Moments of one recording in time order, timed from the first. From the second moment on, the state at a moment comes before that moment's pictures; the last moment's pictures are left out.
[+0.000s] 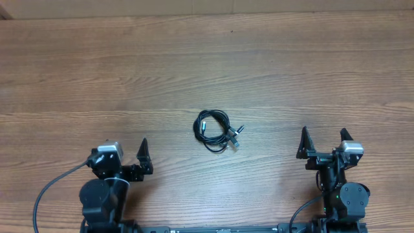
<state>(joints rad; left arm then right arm) 0.05 0.17 0.26 -0.38 0.10 -0.15 -0.03 0.01 0.02 -0.03 -0.02 0.10</state>
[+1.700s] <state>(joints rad) -0.16 0.80 0.67 -0.51 0.32 -0.17 -0.03 0.01 0.02 -0.03 -0.02 0.10</state>
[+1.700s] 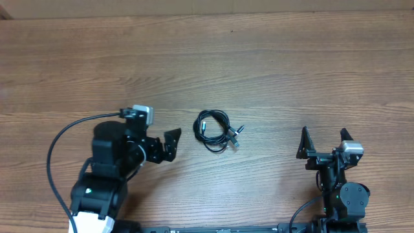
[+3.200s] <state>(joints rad) -0.50 1.49 0.79 -0.32 0.08 -0.51 -0.03 0.01 0.02 -0.04 -0.02 0.10</state>
